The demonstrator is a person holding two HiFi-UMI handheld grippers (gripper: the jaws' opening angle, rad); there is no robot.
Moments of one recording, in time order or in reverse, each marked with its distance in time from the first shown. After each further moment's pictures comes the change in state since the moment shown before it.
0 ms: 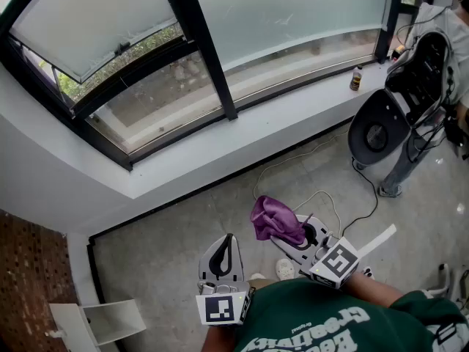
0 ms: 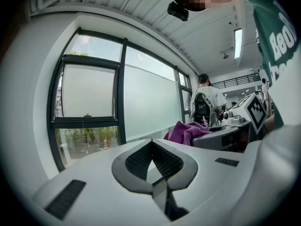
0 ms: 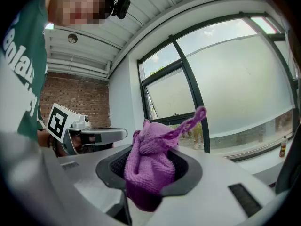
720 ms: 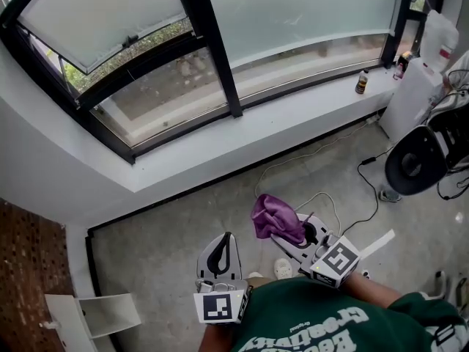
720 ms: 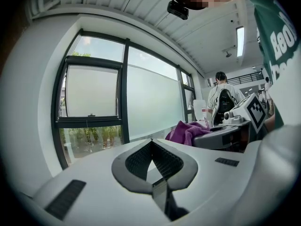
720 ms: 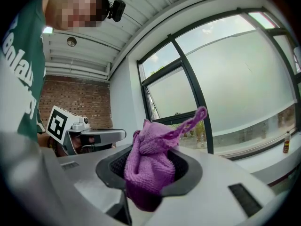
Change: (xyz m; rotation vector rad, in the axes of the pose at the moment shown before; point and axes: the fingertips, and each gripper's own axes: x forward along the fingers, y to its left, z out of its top) left arm -0.009 0.007 -0.003 -0.002 0.002 0.035; right arm 0.003 0.008 -0.009 0.023 -0.031 0.059
